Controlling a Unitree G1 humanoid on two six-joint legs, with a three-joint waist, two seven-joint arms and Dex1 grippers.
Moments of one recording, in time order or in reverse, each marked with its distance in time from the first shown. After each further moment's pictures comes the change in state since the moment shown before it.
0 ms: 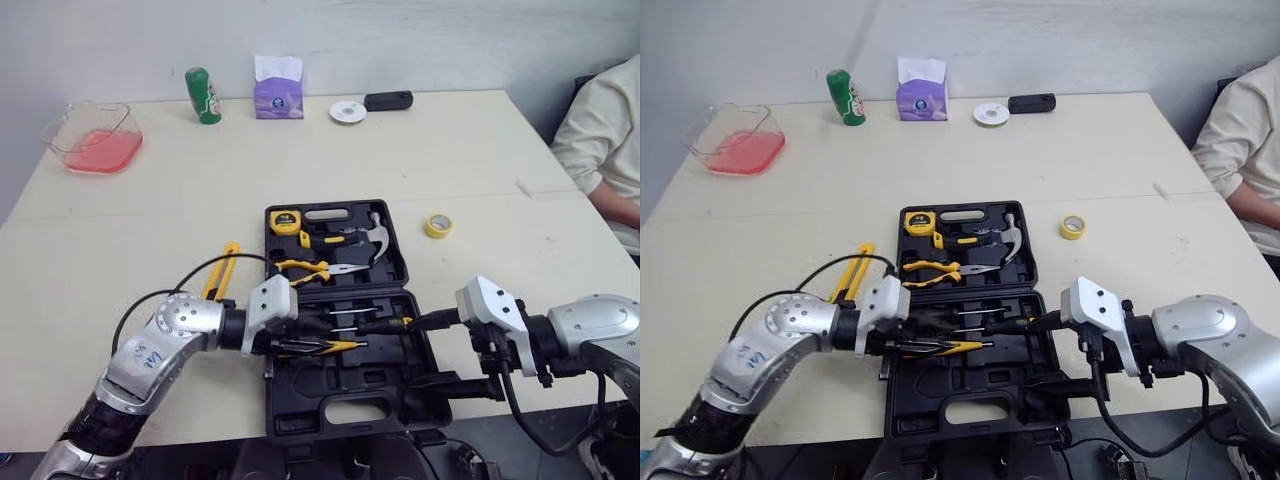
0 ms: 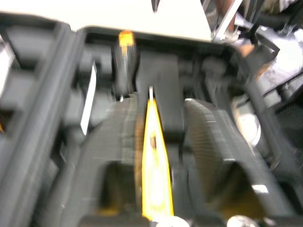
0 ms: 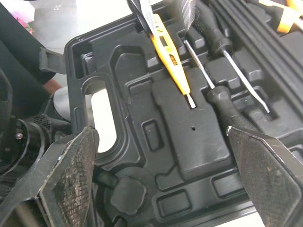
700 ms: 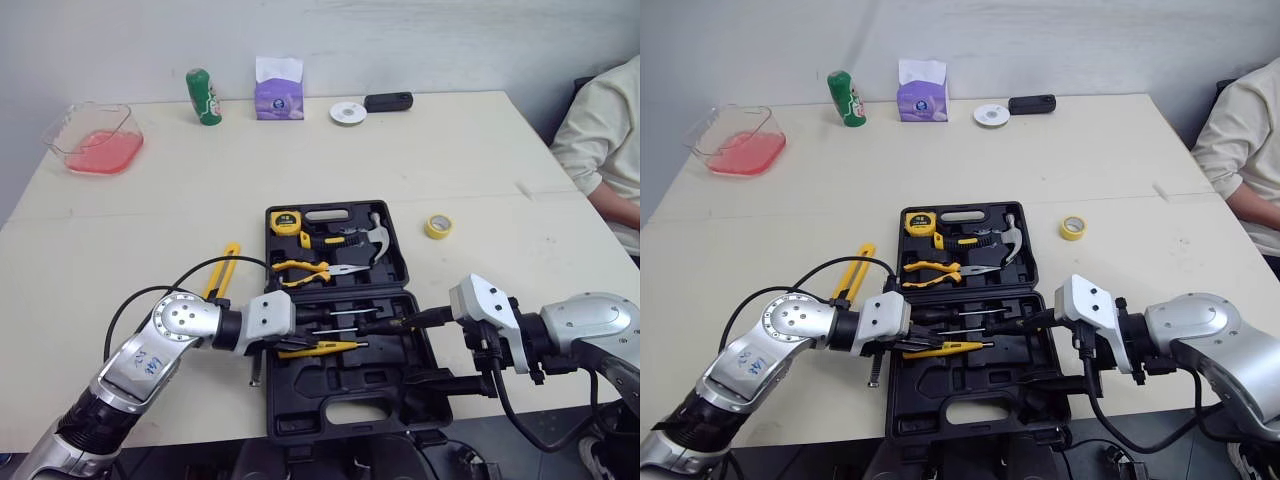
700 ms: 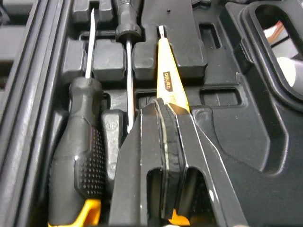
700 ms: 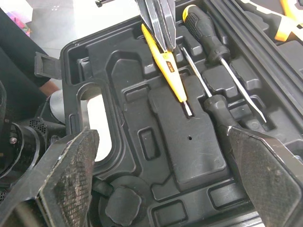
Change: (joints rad) left arm -0.011 0.080 -0.078 0.021 0.170 -0.142 -0.024; right arm -0.029 0.011 0.035 0.002 0.001 0.008 -0.027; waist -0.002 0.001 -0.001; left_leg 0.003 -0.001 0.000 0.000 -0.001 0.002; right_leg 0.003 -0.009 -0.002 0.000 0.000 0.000
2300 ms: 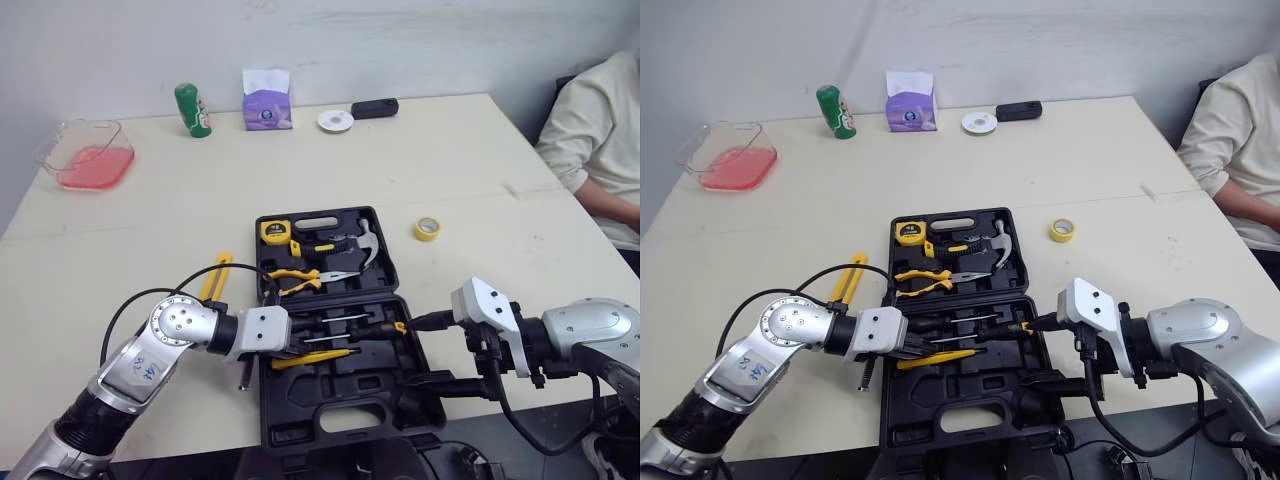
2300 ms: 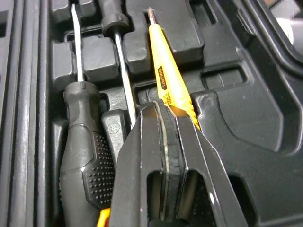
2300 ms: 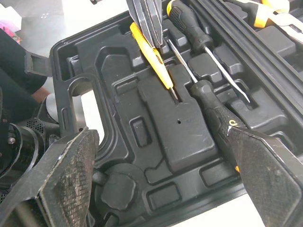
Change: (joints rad) left arm 0.016 -0.011 0.010 0.049 0.051 -0.094 -0.066; right arm 0.034 -0.005 -0.009 0.008 0.002 0.002 -0.018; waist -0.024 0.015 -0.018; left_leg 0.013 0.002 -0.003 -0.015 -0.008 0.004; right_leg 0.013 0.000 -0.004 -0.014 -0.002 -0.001
